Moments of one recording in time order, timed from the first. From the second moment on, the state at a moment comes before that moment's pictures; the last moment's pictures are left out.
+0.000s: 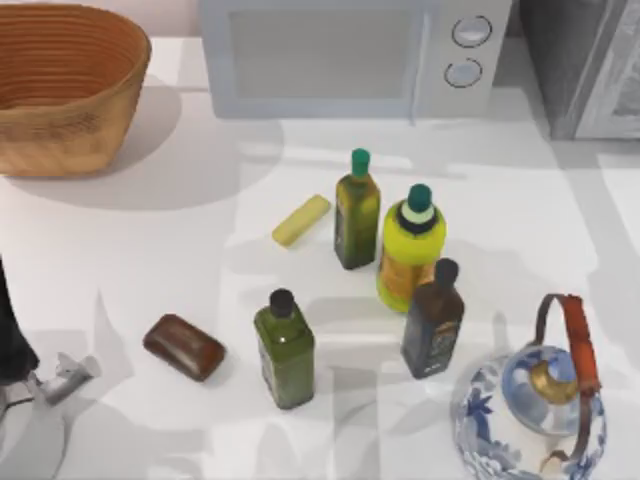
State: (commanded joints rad) left arm 0.00 0.00 0.00 0.00 0.00 0.00; right arm 0.10 2.08 2.74 -0.68 0.12 0.02
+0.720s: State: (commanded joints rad) left arm 0.00 0.00 0.00 0.00 0.00 0.00; right arm 0.10 2.09 2.75 -0.68 0.12 0.02
